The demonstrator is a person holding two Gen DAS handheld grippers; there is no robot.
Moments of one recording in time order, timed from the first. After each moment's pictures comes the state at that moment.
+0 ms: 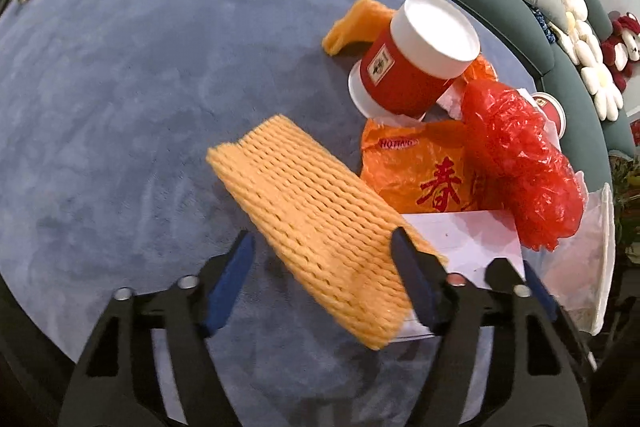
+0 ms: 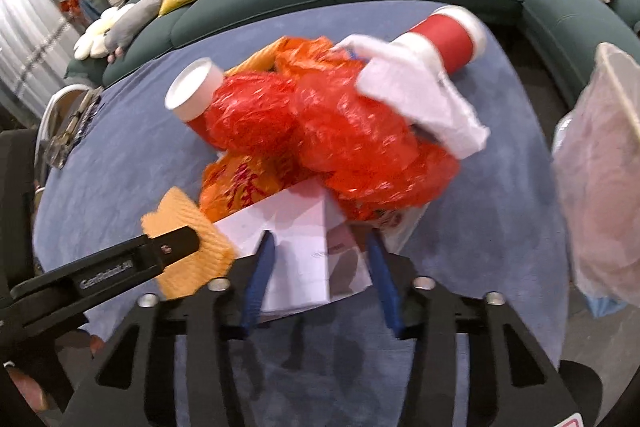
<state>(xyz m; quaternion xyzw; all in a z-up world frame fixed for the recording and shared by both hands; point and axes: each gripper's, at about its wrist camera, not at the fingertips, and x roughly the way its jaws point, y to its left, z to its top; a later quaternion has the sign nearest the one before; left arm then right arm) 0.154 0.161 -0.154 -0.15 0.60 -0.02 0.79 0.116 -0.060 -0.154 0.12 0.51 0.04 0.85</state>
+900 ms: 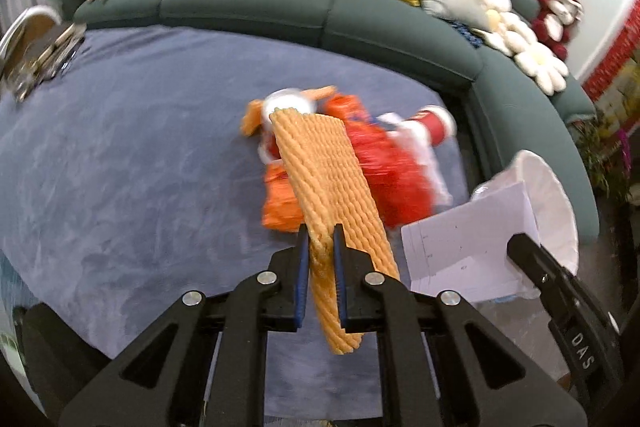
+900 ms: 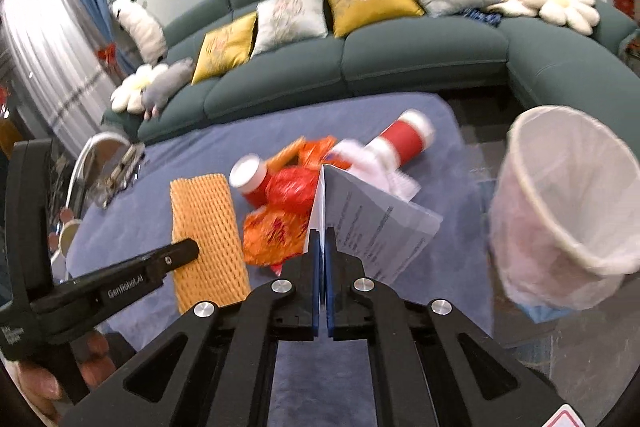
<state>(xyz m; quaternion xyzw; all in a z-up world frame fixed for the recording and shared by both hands) 0.085 0.104 -0.030 -0.07 0.49 -0.10 0.87 0.025 -0.117 -0.043 0.15 0.38 0.04 0.91</state>
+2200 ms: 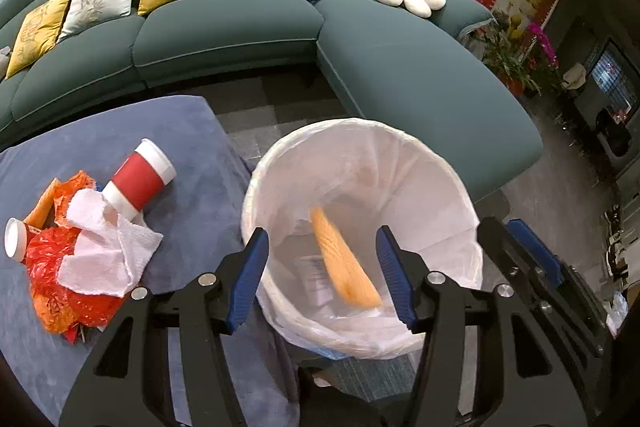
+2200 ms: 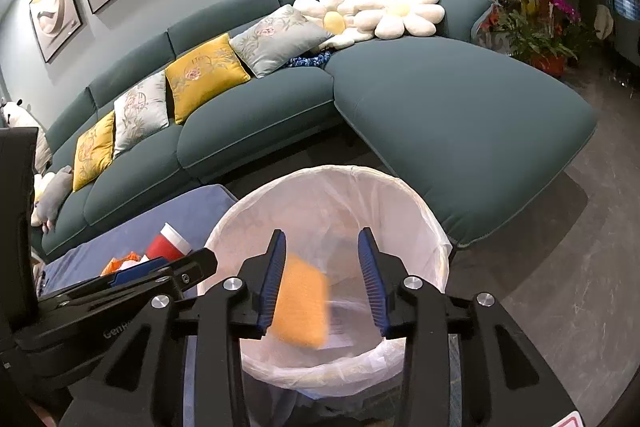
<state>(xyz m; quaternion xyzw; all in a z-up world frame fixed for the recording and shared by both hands) 0.115 -0.202 -0.034 0.05 0.47 -0.29 0.84 -0.002 -0.355 -0.044 0.20 0.31 -0.20 0.91</state>
